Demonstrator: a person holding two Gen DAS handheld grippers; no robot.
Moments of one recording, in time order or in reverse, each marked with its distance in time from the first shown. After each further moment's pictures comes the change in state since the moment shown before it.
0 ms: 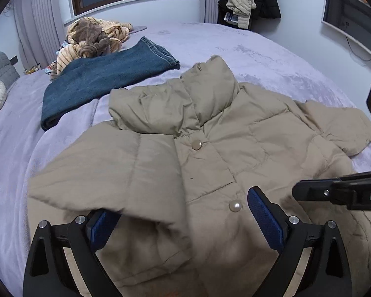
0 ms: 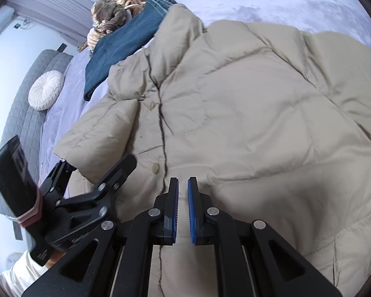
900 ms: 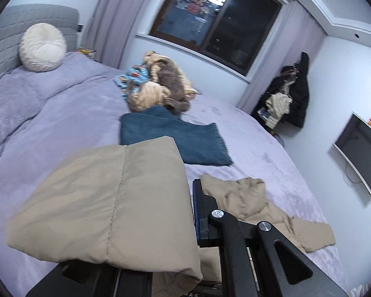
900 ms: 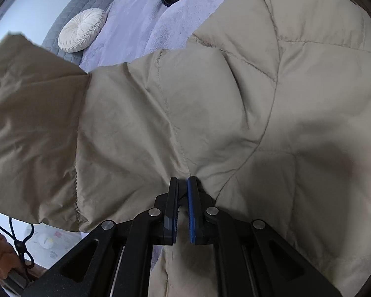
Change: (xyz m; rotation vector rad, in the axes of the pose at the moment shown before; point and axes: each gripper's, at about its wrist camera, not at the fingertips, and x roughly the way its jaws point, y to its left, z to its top) left arm -0.145 0.218 0.012 -0.415 -0.348 -0.123; right arm 0.198 0.228 -0.026 -0.110 0.294 0.264
